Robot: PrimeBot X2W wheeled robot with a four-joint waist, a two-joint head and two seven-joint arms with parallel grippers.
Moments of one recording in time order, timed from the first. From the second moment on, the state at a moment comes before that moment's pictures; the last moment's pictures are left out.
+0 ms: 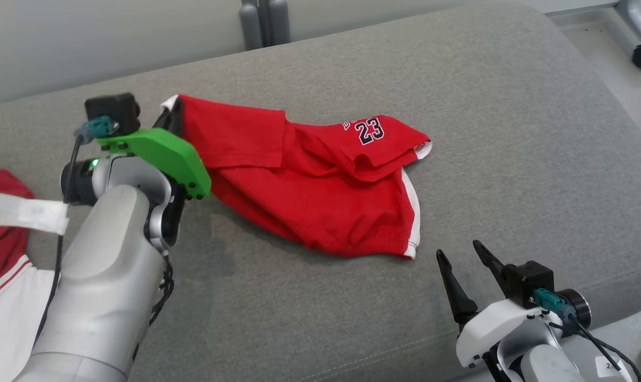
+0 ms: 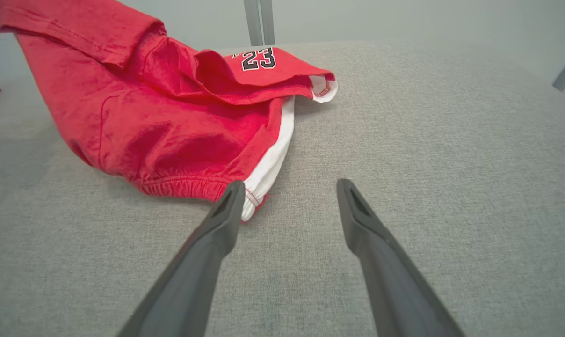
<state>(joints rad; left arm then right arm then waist) -0.82 0.14 -0.41 0.77 -0.62 0.02 -0.02 -0.09 -0.05 0.14 0.24 0.10 0.13 -0.10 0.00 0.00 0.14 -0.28</state>
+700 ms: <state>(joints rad) -0.68 0.21 -0.37 1.03 -0.66 0.05 -0.08 -0.08 -0.05 0.13 0.26 0.09 0.13 -0.08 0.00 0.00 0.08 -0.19</state>
